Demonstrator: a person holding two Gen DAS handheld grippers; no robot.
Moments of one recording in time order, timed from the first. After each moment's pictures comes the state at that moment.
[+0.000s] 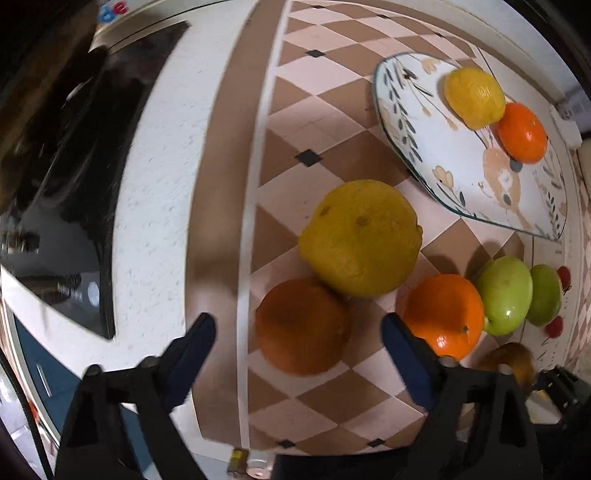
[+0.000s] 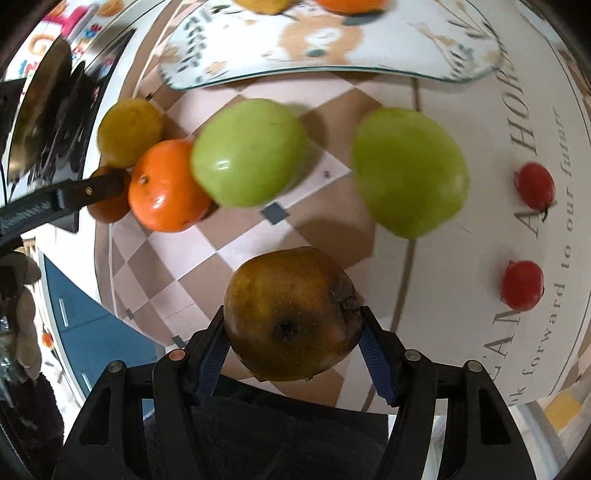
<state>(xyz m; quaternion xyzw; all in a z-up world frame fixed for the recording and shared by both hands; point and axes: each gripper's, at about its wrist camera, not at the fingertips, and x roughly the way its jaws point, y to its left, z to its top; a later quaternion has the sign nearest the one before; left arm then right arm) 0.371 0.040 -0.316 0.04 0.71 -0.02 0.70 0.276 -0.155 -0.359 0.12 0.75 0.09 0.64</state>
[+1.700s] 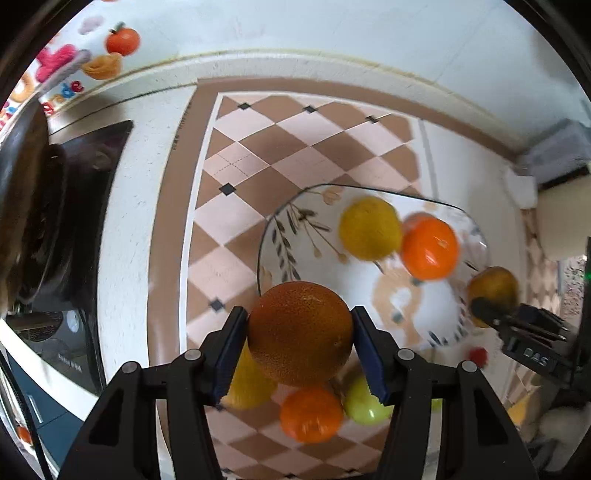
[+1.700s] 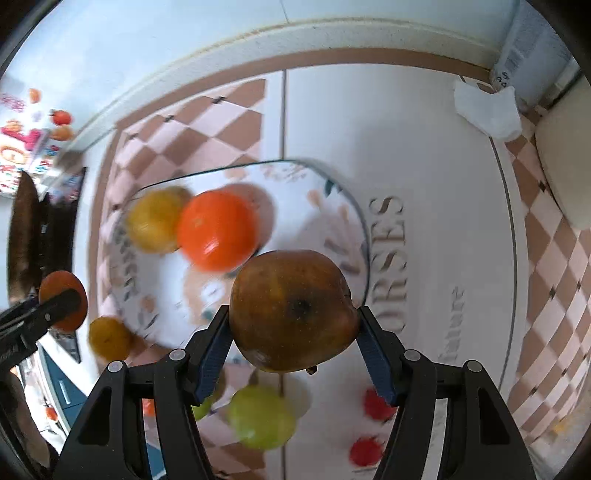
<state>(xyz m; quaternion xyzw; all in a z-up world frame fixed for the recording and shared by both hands) 0.465 -0.026 -0.253 0.00 0.69 -0.05 0.73 0.440 -0.277 -0.313 0.11 0.70 0.02 0.71</state>
